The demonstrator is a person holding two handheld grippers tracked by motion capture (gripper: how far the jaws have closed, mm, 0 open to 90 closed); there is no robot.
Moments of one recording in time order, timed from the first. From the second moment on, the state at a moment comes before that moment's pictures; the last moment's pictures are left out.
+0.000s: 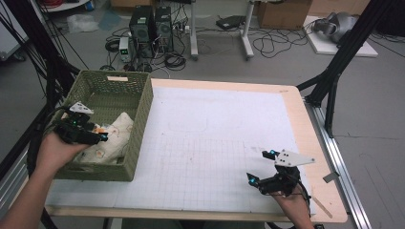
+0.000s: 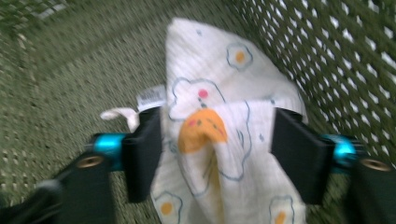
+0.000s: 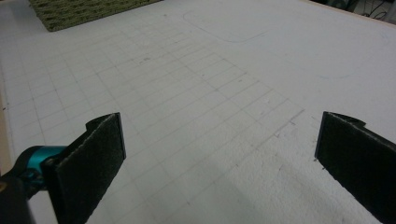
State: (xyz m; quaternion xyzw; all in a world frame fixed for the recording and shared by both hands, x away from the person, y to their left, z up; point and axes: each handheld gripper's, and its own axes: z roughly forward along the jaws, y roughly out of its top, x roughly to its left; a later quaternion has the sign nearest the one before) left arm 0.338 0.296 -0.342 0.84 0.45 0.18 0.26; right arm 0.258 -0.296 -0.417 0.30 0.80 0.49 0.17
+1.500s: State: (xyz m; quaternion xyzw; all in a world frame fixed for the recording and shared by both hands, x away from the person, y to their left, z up) left arm 0.314 0.332 -0.315 0.75 0.47 0.15 0.44; right arm 0.258 -0.295 -0.417 0.30 0.80 0.49 0.17
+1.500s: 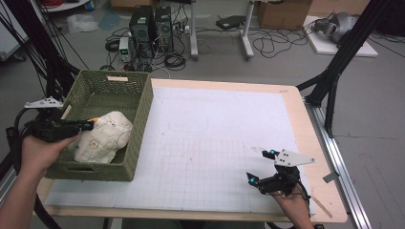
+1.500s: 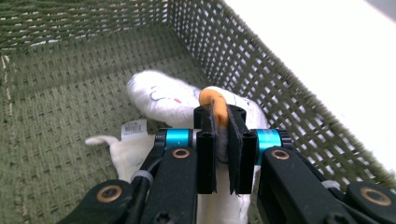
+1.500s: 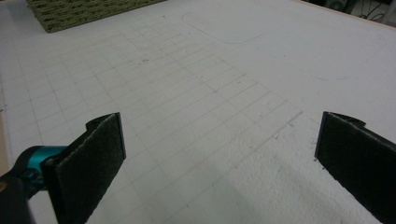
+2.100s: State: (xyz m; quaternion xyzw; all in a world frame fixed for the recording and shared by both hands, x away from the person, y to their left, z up) left arm 0.307 0.338 -0.302 0.70 0.47 0.15 0.52; right arm 0.258 -0.297 -0.416 0.30 0.80 0.49 0.17
